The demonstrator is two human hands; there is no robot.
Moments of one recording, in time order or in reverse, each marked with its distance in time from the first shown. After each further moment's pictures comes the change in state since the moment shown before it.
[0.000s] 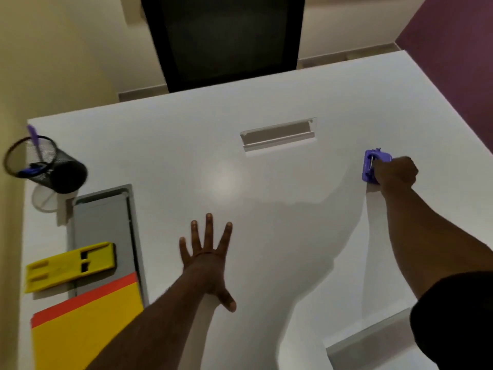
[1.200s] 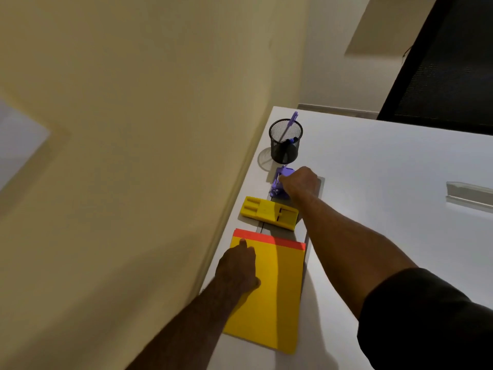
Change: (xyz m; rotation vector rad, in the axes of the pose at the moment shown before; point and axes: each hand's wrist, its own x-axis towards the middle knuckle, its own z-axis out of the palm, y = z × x) left_hand -0.151 -0.196 0.089 -0.236 0.224 -0.399; right_hand -0.522 -0.223 0.186 -0.014 -0.818 -0.708
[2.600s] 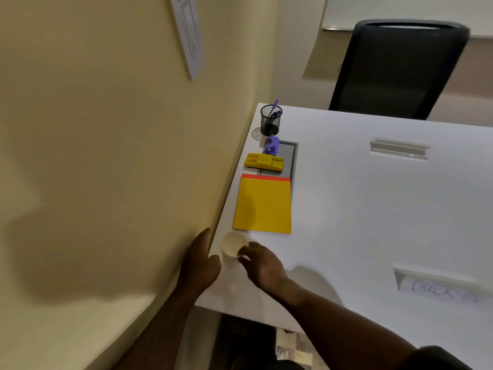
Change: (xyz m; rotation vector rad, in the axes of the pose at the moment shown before) left_hand -0.281 -0.061 0.124 -0.946 0.466 -0.159; right_hand -0.447 0.150 0.034 -0.317 -0.195 -0.666
